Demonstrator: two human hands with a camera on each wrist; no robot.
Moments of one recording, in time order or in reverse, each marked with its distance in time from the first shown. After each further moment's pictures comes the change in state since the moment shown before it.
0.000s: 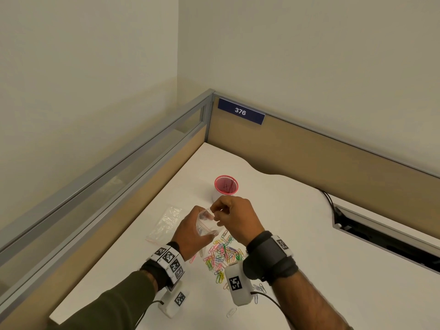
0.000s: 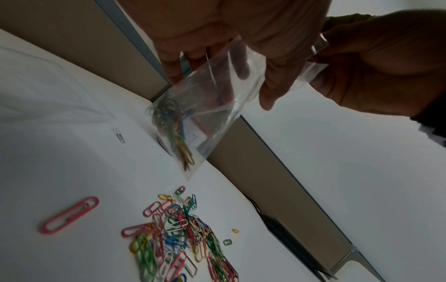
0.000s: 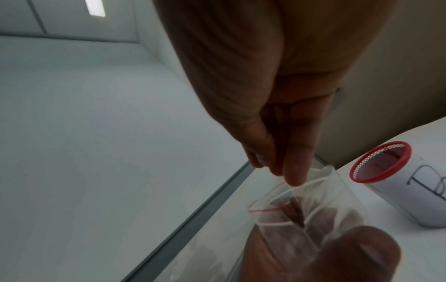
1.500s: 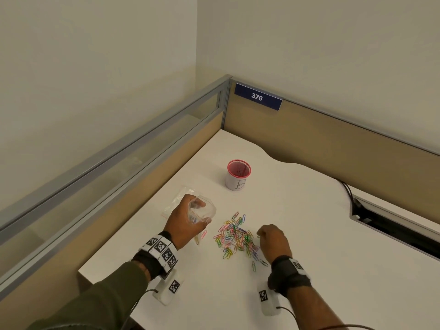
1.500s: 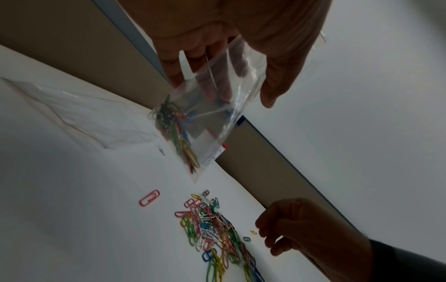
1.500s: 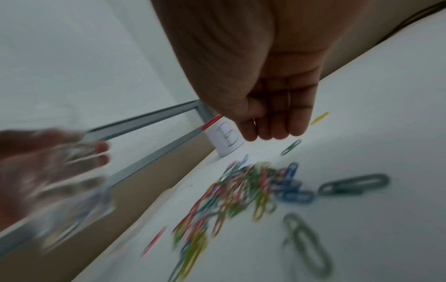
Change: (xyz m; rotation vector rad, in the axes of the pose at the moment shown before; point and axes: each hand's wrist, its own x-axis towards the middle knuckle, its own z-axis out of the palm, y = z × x) left_hand -0.051 -0.014 -0.019 -0.006 0.151 -0.072; right_hand -0.056 0.176 0.035 -0.411 -0.006 0.325
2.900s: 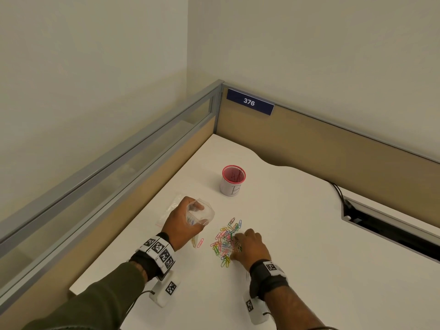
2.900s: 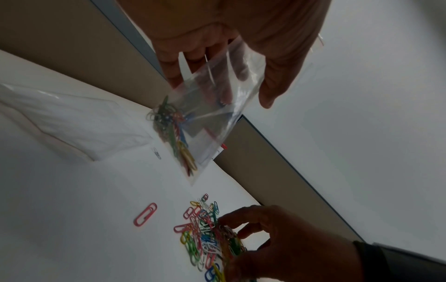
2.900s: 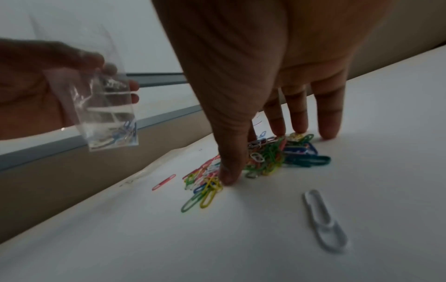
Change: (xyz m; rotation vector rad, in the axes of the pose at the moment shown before) left_hand 0.022 -0.003 -0.009 -0.017 -0.063 0.061; right_hand -0.001 -0.041 0.025 -0.172 -0.218 -0.067
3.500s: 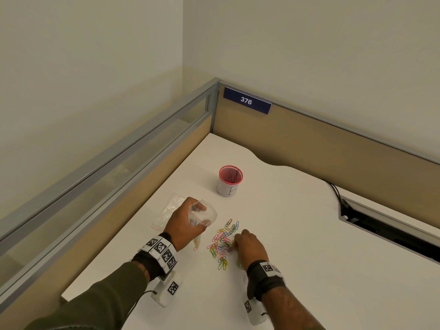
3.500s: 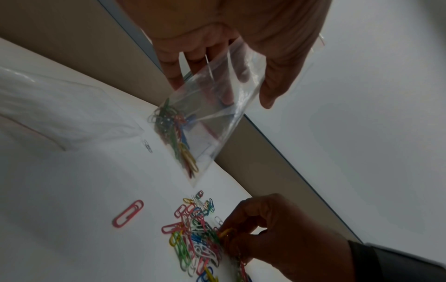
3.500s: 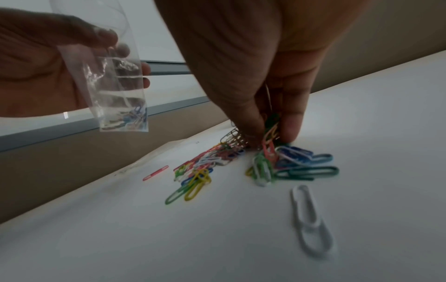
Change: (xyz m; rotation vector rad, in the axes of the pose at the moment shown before) left_hand 0.014 0.002 0.012 -0.003 -0.027 -0.007; right_hand 0.010 0.003 0.002 -0.117 0.111 -0.077
